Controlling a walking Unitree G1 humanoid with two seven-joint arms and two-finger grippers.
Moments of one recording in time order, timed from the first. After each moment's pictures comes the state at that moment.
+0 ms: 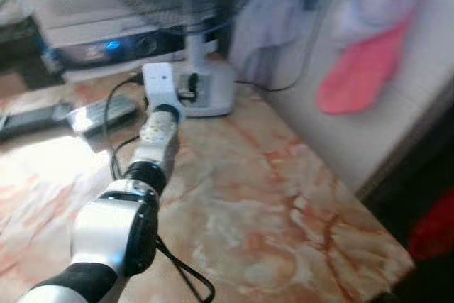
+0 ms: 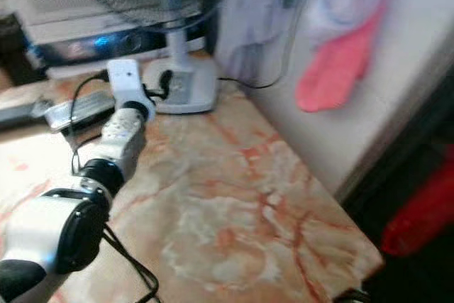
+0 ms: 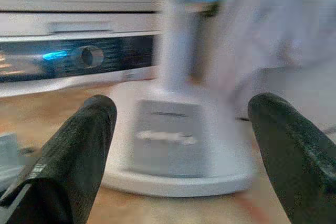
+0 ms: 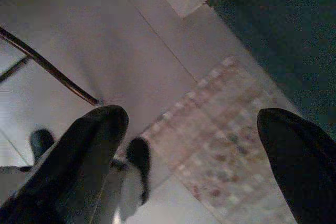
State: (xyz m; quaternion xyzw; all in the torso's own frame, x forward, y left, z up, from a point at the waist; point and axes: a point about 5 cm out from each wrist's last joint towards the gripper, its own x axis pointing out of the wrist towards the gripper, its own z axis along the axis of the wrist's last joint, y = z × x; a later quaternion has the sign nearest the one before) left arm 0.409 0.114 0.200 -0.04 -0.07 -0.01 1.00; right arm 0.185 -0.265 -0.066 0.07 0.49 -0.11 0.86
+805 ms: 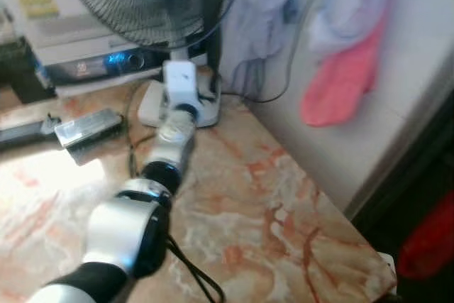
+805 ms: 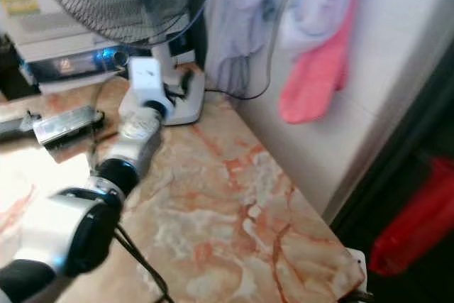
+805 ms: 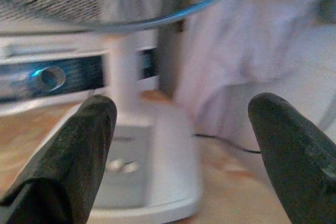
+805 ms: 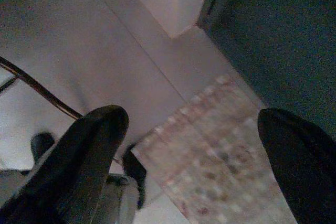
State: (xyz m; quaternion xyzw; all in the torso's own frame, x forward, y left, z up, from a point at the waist) left arm 0.409 0.102 0.207 -0.04 -0.08 -0.03 1.00; right arm 0.180 -0.275 -0.065 0.06 0.49 -0.12 0.86
